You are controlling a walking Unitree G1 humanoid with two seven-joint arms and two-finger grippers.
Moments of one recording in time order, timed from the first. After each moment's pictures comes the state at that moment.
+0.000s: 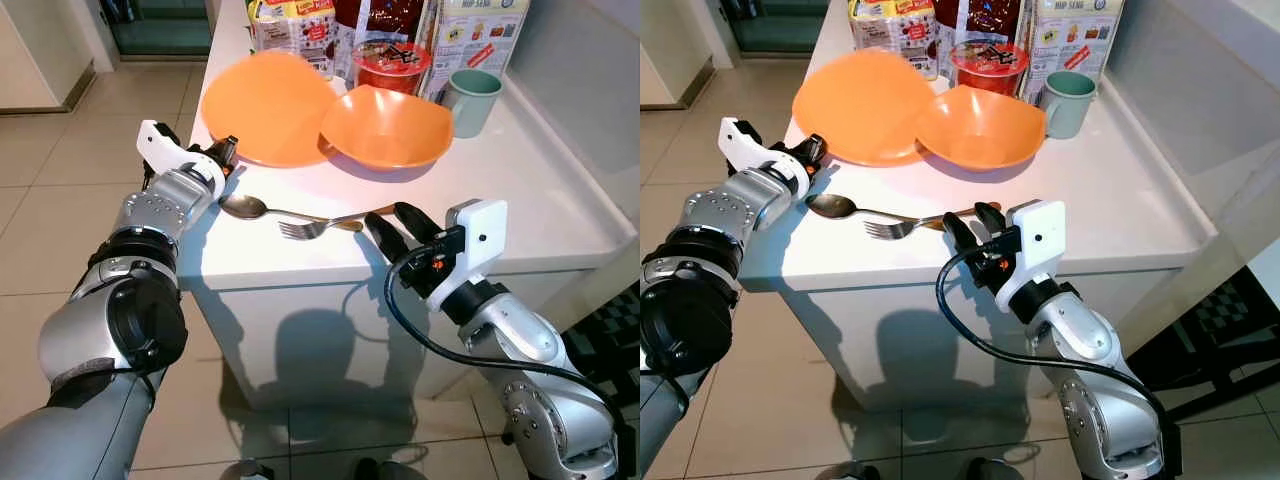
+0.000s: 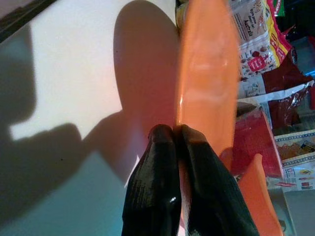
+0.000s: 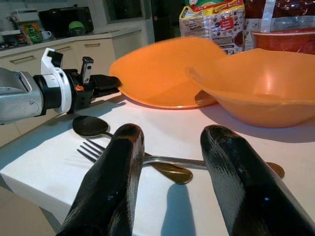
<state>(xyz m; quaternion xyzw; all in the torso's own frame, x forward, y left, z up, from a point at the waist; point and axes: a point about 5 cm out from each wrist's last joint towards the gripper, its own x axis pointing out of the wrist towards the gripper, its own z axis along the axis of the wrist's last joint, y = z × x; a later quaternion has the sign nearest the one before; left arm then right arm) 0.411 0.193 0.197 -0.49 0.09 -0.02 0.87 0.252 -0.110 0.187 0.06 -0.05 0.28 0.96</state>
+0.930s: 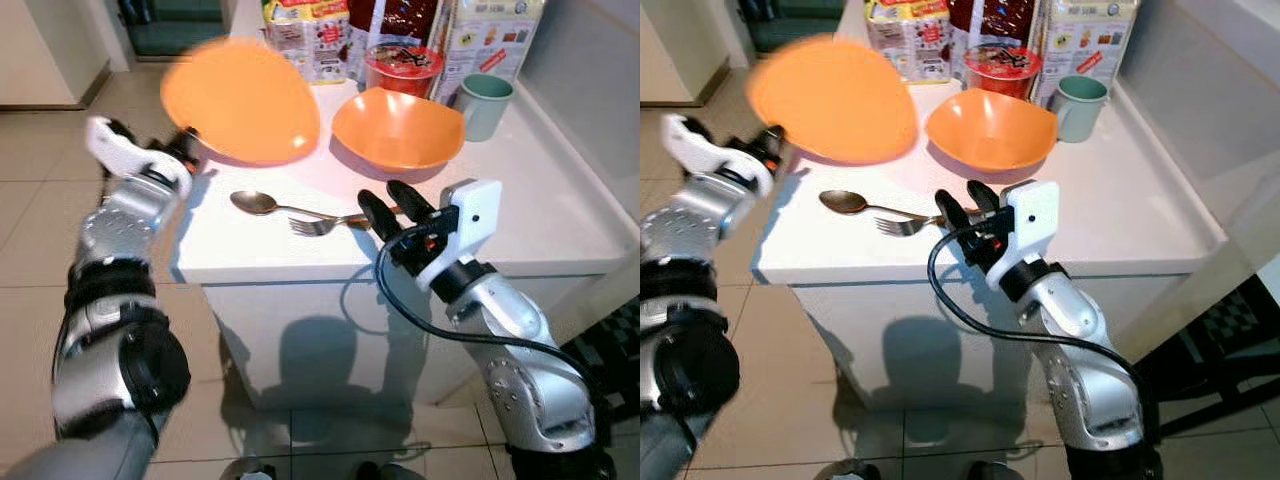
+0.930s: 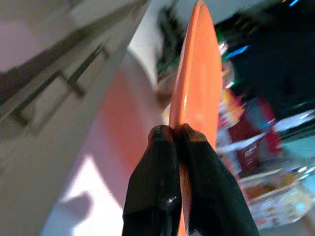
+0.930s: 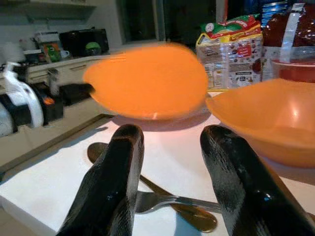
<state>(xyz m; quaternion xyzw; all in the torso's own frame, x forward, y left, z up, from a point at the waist) 0.388 0.228 0.220 -0.50 -0.02 -0.03 0.87 0.270 -0.101 0.196 0.07 -0.09 0.28 0.95</state>
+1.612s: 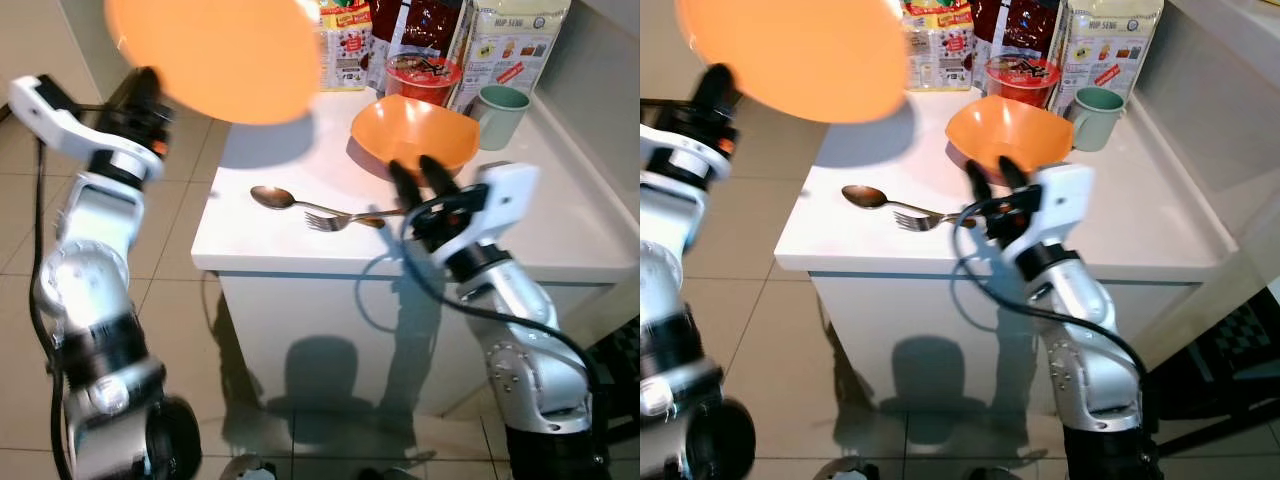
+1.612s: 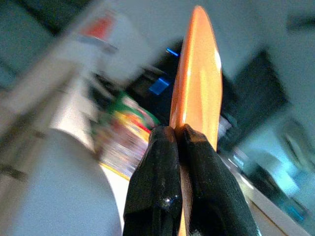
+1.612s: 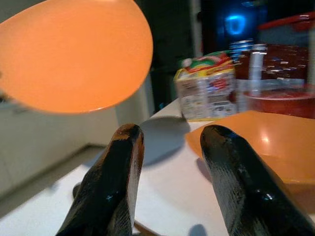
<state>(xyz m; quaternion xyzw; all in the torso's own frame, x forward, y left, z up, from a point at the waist) 0.318 0.203 0.266 -0.37 -0.16 -0.17 0.90 0.282 -0.124 0.208 0.12 -0.14 0.19 0.96</state>
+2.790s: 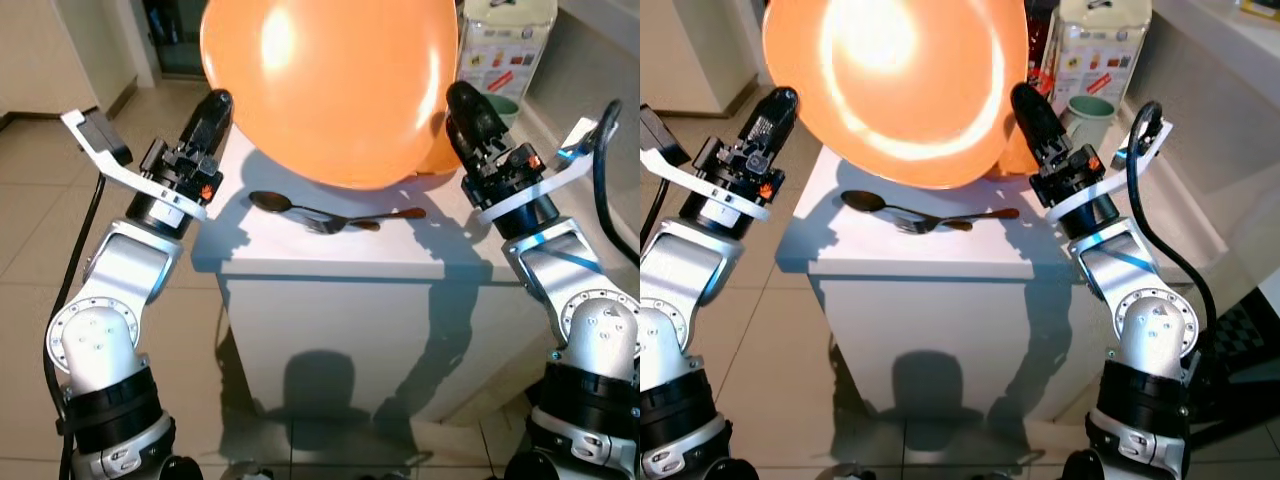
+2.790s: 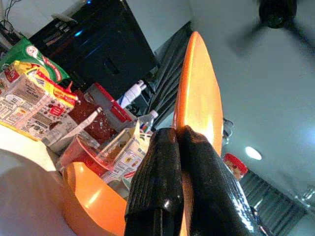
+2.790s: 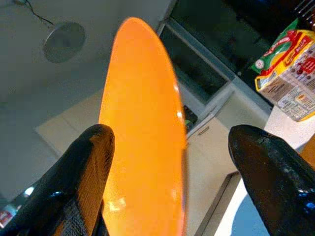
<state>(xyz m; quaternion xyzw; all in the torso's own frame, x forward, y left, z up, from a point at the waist) 0.287 0.167 0.255 -0.43 -0.14 -0.30 0.84 0.300 -0.157 0.245 0.47 -0.10 0.33 0.81</state>
